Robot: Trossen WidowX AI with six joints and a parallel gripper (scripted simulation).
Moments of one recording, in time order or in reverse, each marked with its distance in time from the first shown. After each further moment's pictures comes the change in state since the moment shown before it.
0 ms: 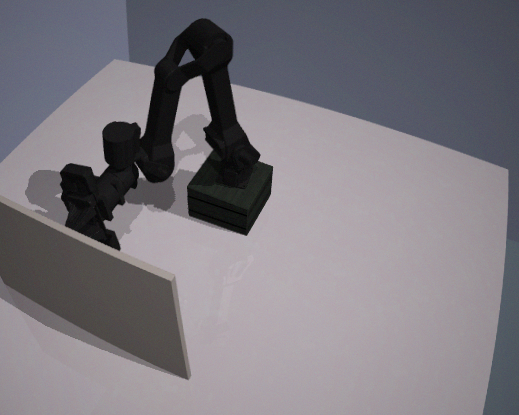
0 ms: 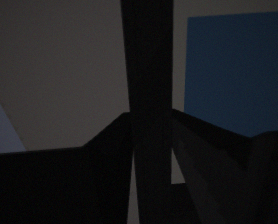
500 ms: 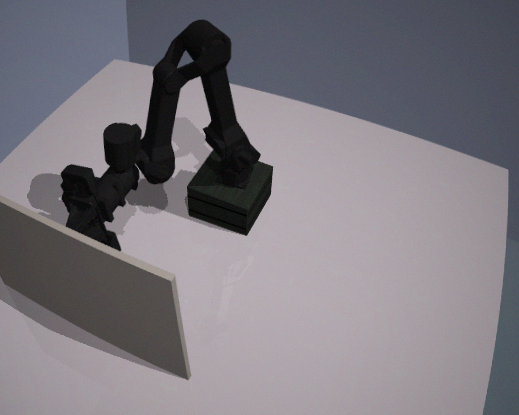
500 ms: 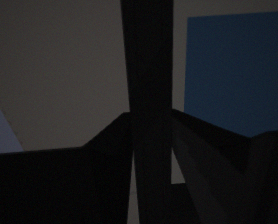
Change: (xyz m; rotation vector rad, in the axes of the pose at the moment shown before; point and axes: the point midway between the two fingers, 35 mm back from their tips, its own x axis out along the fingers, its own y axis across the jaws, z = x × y) arm 0.000 -0.003 -0.001 -0.001 0.000 0.003
